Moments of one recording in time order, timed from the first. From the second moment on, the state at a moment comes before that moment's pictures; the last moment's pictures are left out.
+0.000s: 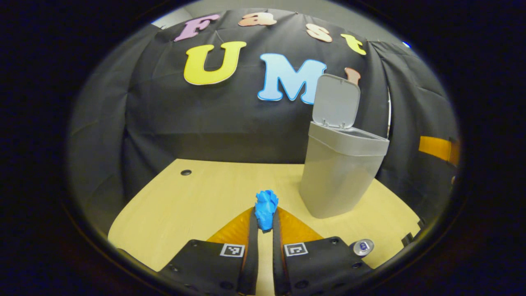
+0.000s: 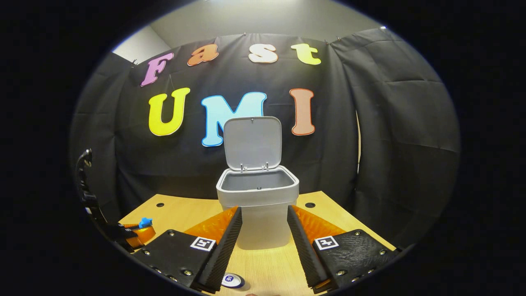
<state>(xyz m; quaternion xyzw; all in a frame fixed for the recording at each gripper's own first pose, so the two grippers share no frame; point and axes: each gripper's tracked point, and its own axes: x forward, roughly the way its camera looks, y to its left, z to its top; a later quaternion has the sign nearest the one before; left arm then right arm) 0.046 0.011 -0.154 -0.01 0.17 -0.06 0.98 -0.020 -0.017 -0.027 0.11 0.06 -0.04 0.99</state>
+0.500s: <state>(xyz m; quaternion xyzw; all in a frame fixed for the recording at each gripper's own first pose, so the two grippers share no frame) 0.077 -0.041 -0.083 -0.04 0.11 -0.11 0.99 -0.024 -0.024 -0.028 0.12 0.06 -0.05 0.99</state>
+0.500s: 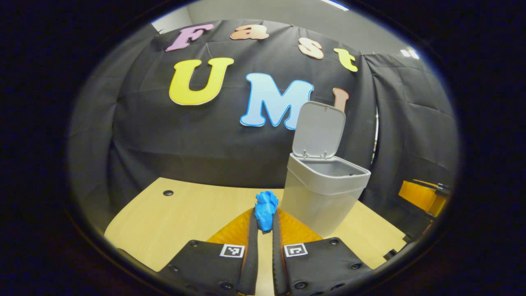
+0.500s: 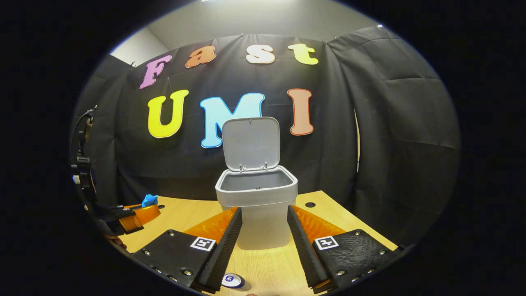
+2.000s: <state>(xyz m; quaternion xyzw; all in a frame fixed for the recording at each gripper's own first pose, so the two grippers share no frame) 0.208 -0.222 -0.050 -0.01 0.09 -0.25 0.96 -0.045 -0.068 -0.037 0.04 0.07 -0.12 0.99</state>
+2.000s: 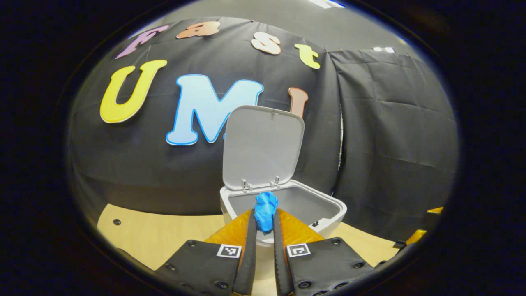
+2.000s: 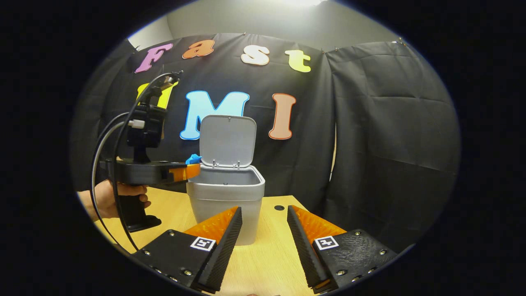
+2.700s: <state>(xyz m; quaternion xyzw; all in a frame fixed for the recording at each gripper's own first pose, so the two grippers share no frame) 0.221 -0.228 -0.066 -0.01 0.10 -0.26 0.96 -0.040 -0.065 -0.036 0.04 0.07 -0.11 0.99</state>
